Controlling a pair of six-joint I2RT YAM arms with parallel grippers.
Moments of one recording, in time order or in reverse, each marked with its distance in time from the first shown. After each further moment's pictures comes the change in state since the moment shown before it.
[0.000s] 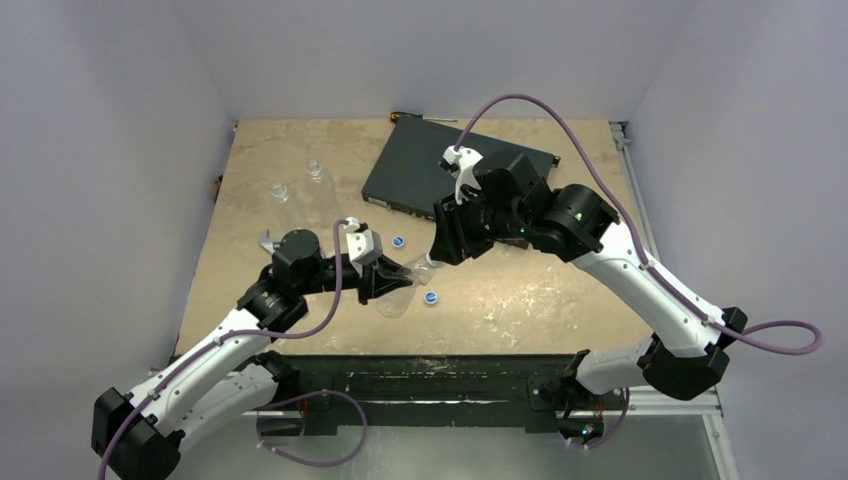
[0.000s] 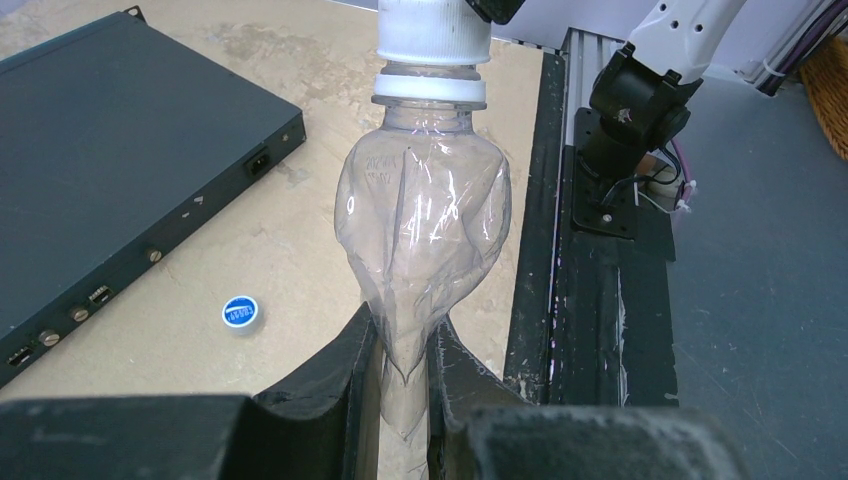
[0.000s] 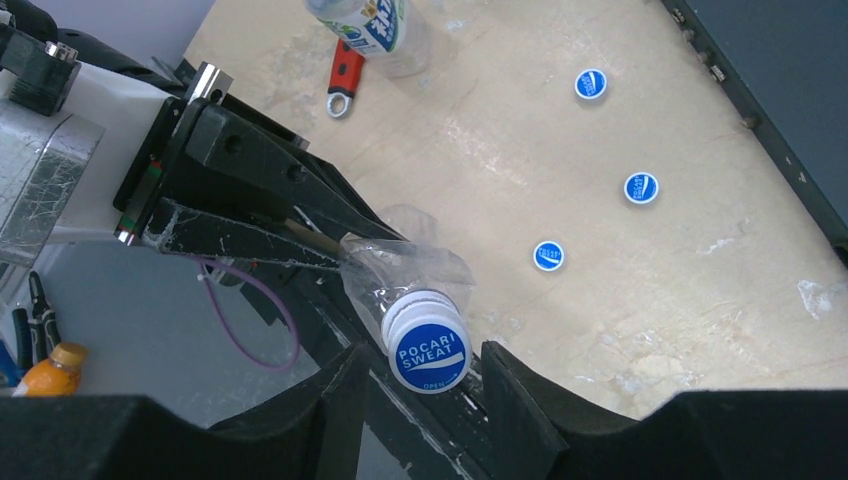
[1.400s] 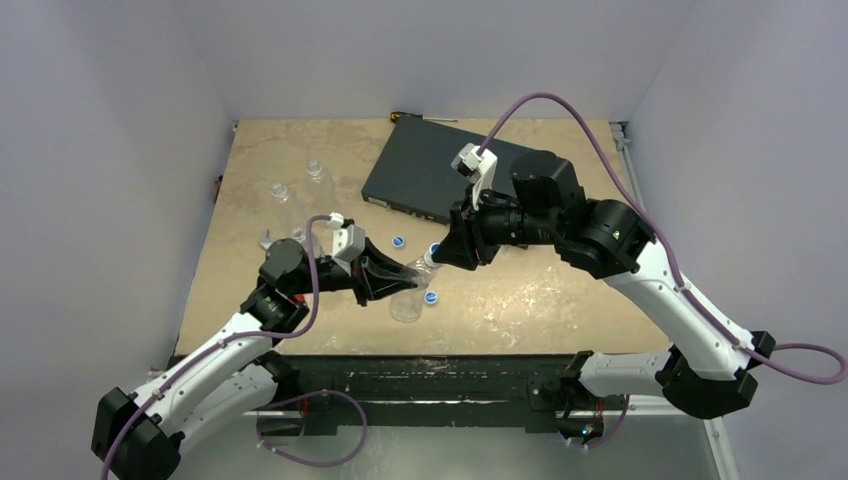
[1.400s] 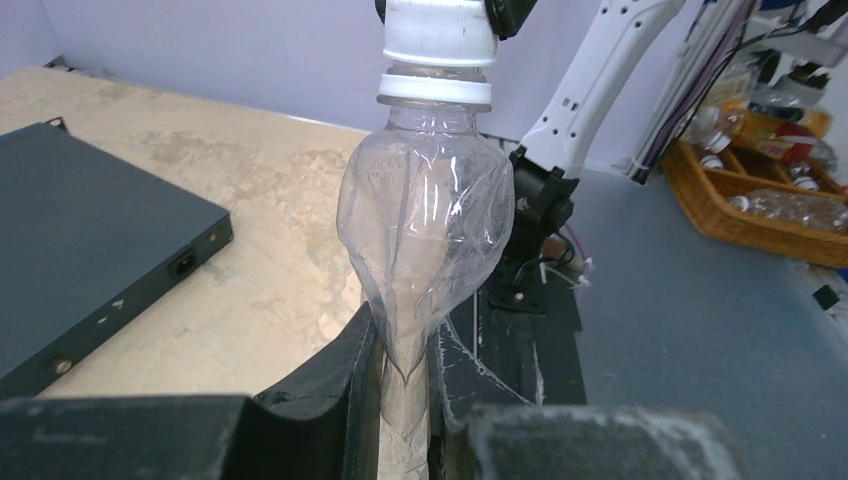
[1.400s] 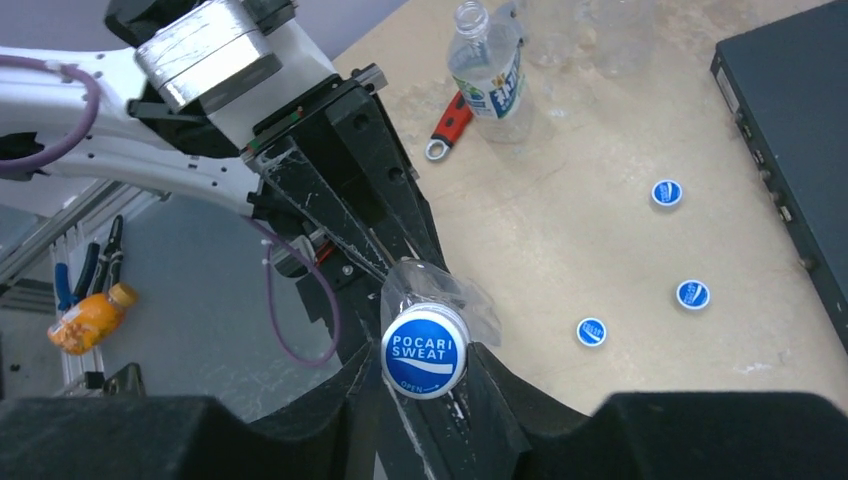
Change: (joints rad) left arm 0.003 -0.010 -0.091 0.425 0.145 -0.335; right arm -0.006 -0.136 -0.066 0.158 -0.224 -0.140
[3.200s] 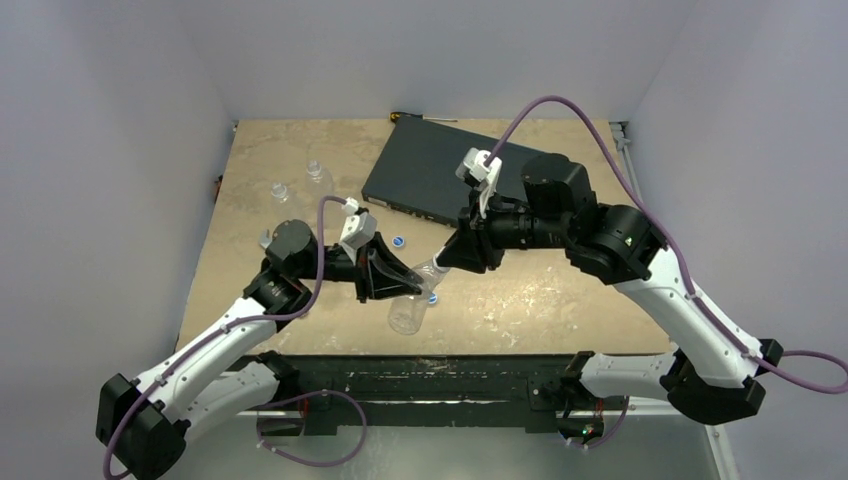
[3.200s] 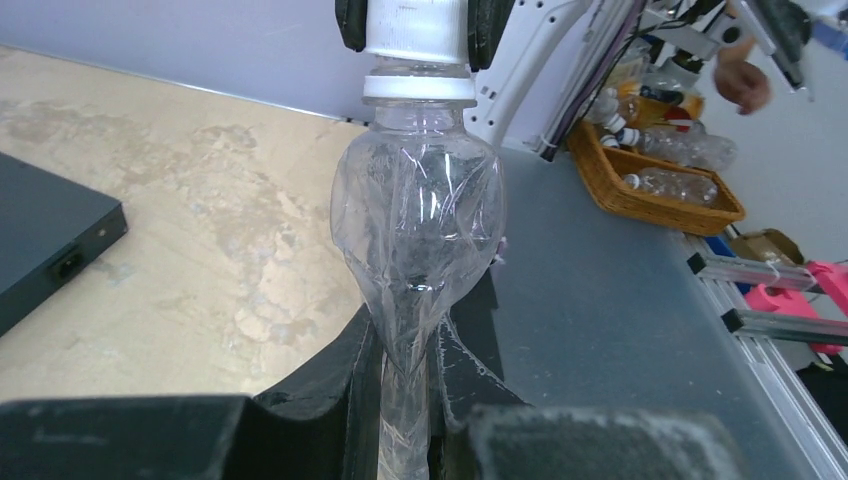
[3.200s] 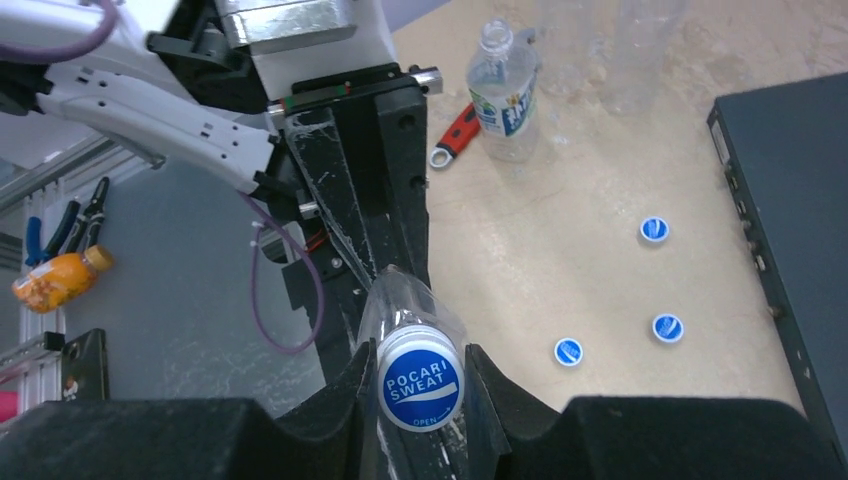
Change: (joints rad) left arm 0.000 0.090 0.156 -0.181 0.145 -0.021; right arm -0.005 -0.026 -0.010 -0.010 -0.028 -0.119
